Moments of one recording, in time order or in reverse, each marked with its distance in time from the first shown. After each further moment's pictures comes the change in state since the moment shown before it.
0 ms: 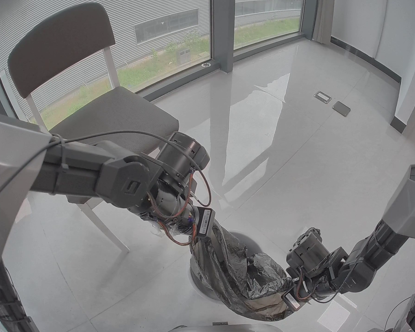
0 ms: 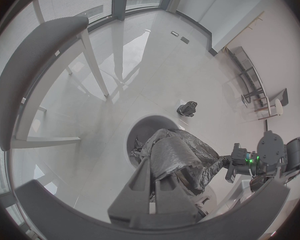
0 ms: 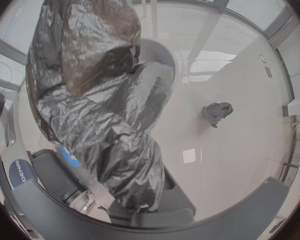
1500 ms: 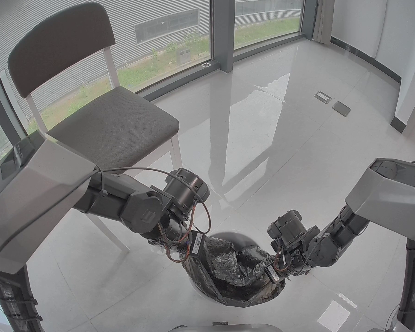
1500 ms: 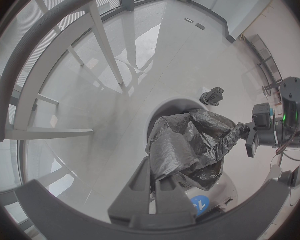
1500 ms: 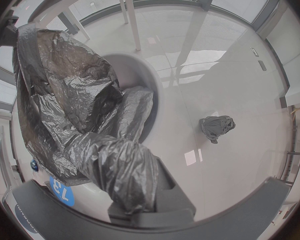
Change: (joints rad) left arm 0.009 0.085 0.151 -0.119 0.136 0.030; right arm -0.091 0.226 -0.309 0.039 -0.008 -0.004
